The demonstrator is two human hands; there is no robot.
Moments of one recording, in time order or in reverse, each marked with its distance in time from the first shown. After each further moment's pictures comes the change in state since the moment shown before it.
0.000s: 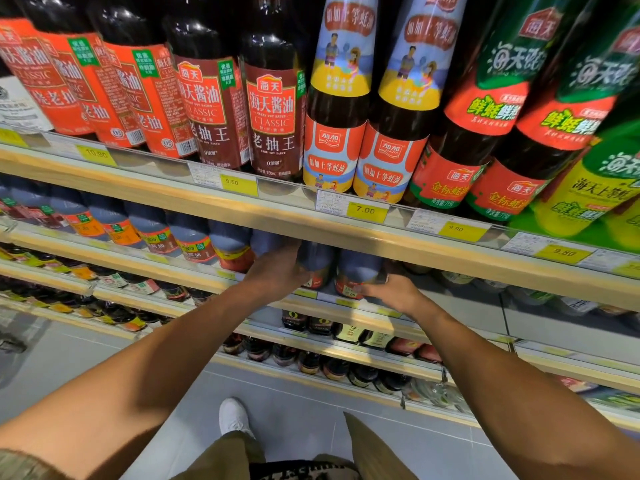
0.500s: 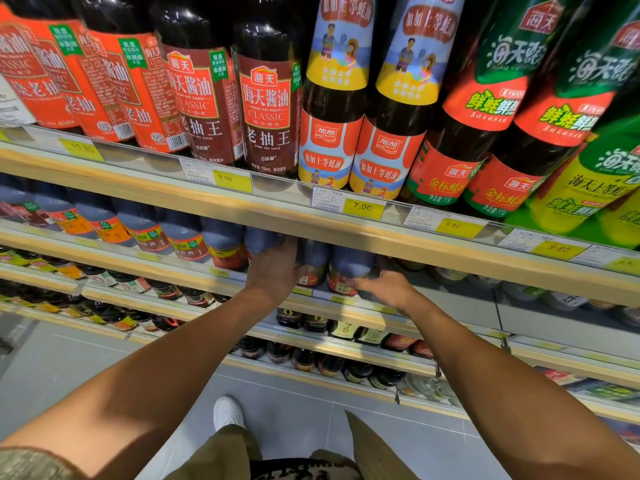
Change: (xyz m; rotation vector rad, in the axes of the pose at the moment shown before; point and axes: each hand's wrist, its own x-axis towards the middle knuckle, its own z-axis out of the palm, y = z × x) left_hand 0.007 0.003 0.023 0.166 0.146 -0.052; right_hand -0.008 -0.007 0.000 0.021 0.027 0.009
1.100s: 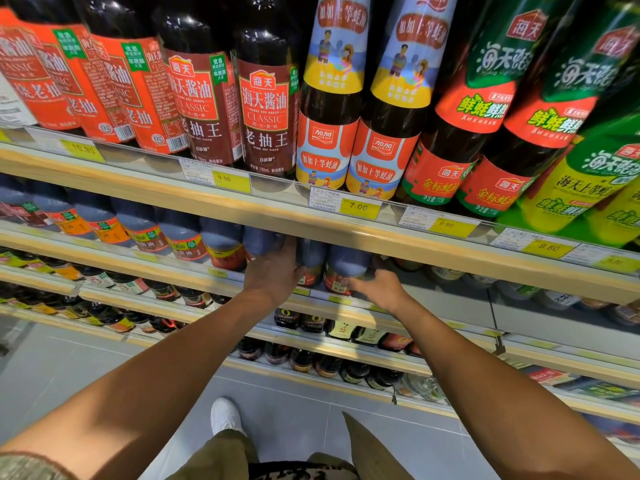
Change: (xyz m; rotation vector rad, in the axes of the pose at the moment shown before) left_hand -0.006 0.000 0.001 0.059 -0.018 -0.010; right_hand 0.011 0.007 0.016 -0.010 0.069 -0.074
